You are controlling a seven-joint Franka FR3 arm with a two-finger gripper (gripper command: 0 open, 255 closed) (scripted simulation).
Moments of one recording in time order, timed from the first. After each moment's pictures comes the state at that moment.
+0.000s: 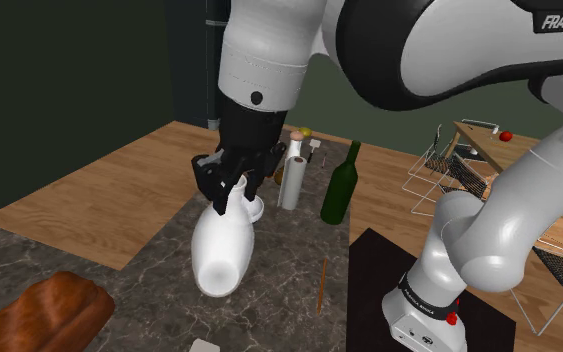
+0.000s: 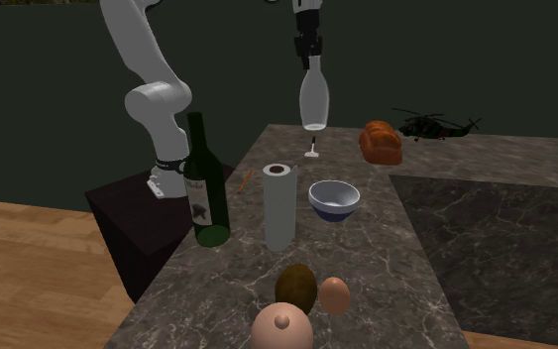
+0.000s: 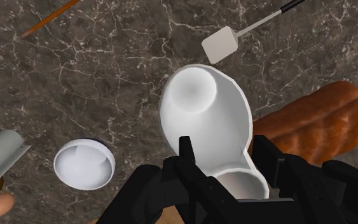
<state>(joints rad) 0.47 -0.27 0.45 -1.97 0.02 1.83 0.91</state>
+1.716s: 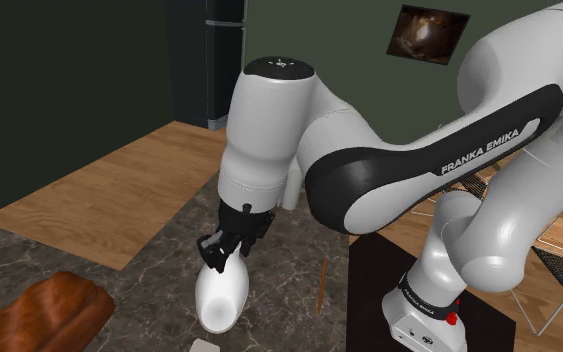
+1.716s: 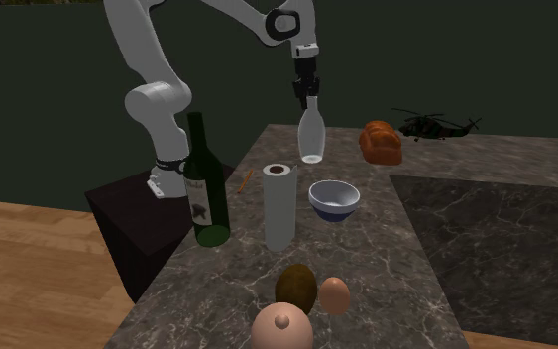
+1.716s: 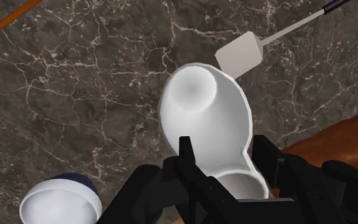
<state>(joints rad) 0.48 -0.22 0.48 -2.27 0.00 2.18 0.96</state>
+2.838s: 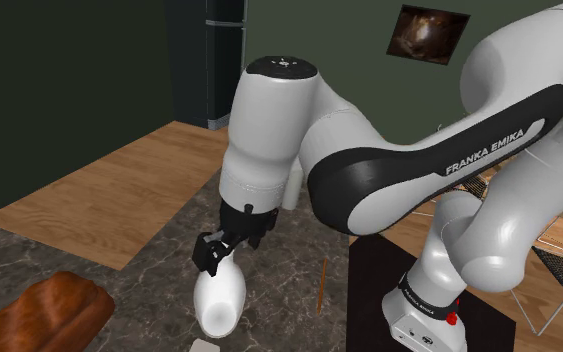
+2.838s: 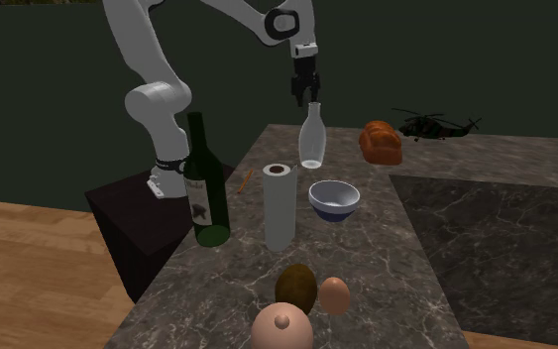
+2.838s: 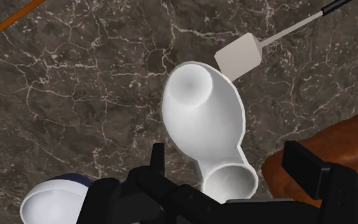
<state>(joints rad) 0.48 -0.23 0.48 -2.27 0.00 2.17 0.96</state>
